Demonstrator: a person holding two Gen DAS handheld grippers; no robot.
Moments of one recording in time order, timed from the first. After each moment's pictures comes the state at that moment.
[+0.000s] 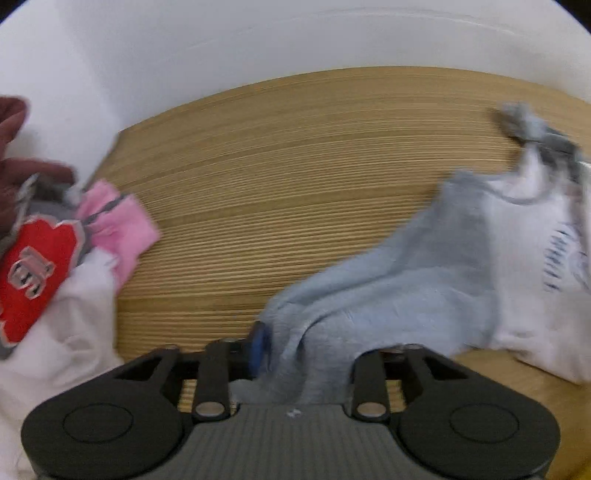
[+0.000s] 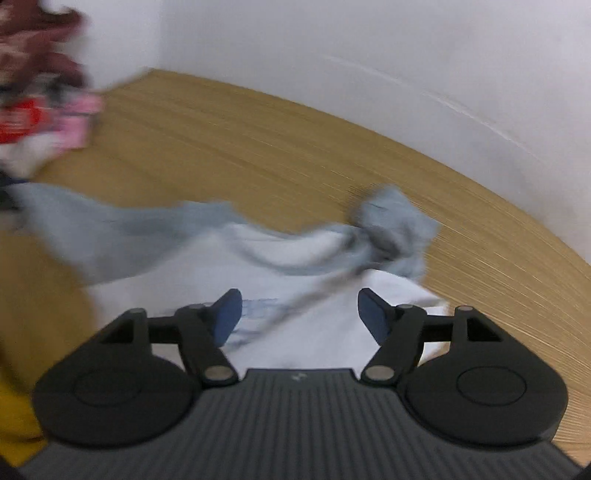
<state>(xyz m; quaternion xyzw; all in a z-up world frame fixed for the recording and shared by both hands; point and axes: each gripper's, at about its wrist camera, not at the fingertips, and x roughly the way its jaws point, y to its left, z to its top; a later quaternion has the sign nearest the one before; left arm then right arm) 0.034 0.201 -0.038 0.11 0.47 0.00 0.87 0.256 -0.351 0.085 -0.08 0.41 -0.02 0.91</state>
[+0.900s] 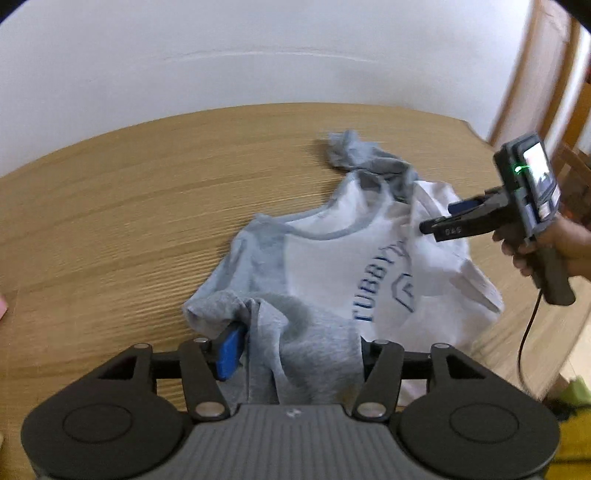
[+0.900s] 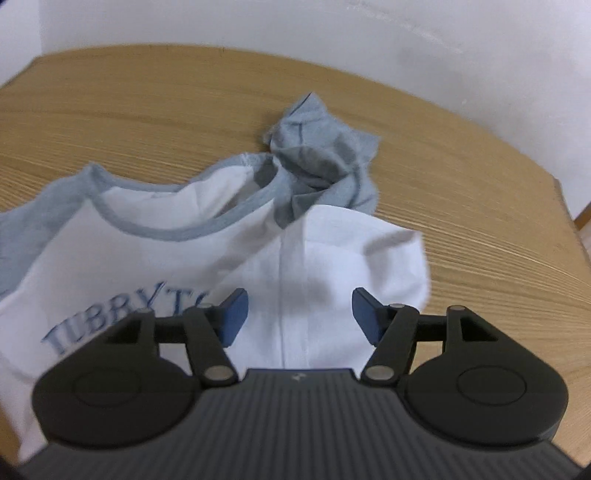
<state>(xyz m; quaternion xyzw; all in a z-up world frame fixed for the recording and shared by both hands) 0.010 0.140 -0.004 0.05 0.44 -0.20 0.87 0.316 -0.363 -0.016 -0.03 0.46 -0.15 0.88</state>
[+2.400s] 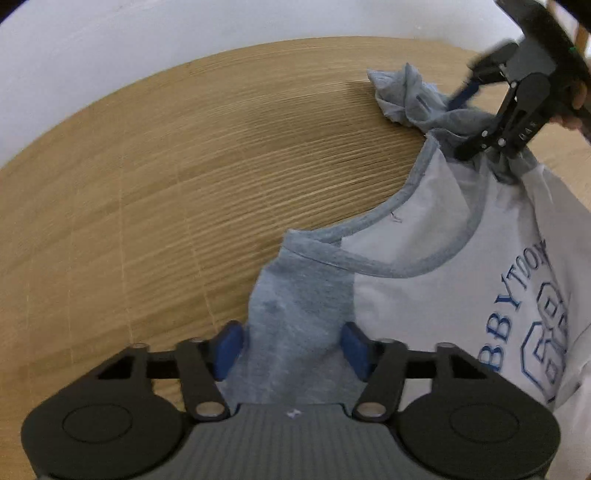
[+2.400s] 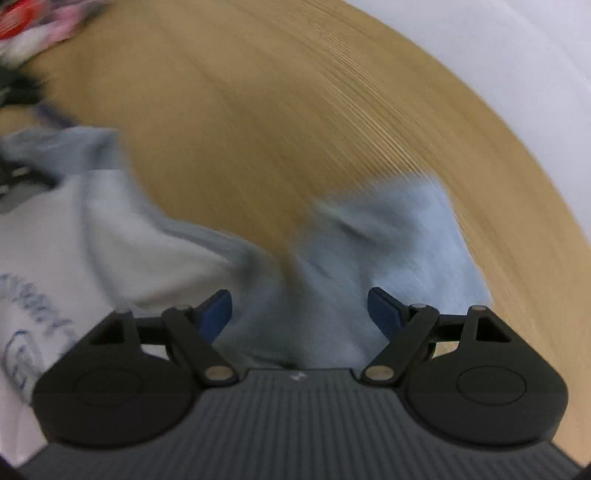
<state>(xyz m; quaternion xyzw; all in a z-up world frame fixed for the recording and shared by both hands) 0.167 0.087 -0.091 0.14 0.50 -0.20 0.83 0.462 -0.449 -0.012 -0.16 0.54 0.15 0.81</state>
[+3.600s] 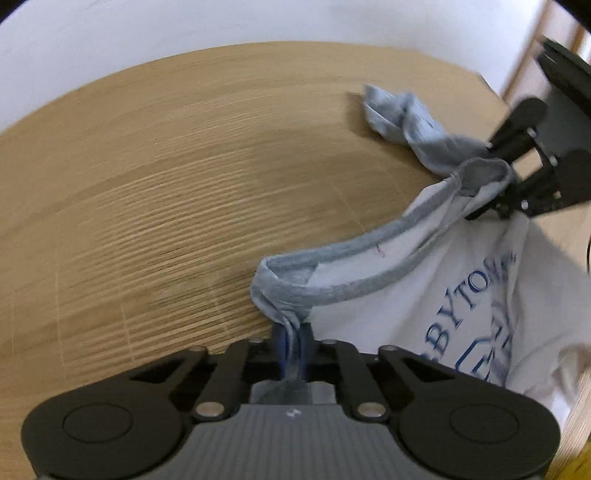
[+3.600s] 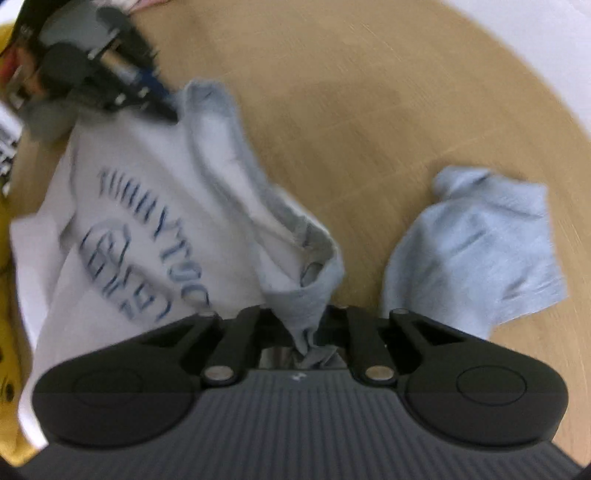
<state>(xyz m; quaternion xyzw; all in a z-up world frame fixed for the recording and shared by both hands) 0.150 0.064 -0.070 0.08 0.51 -0.23 0.83 0.362 -0.448 0.011 -0.18 0.53 0.29 0.78</state>
